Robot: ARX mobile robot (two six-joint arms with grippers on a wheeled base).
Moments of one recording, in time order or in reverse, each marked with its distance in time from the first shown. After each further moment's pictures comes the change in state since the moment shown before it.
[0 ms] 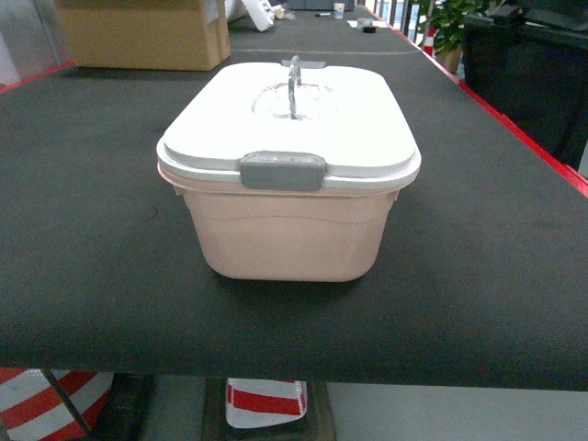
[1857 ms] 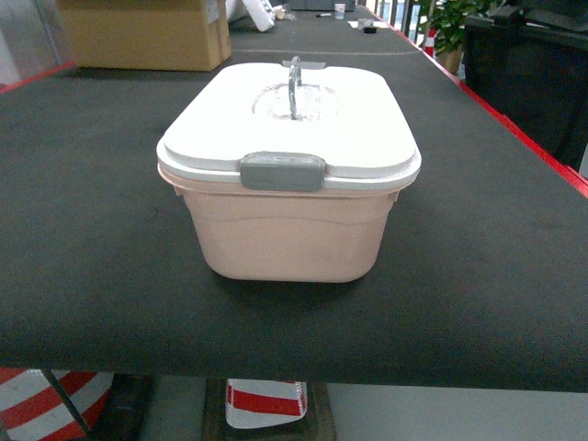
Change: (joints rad) left arm 0.112 -0.819 -0.389 -0.417 0.104 0.003; right arm 0.000 0.000 0.000 0.000 0.000 0.000
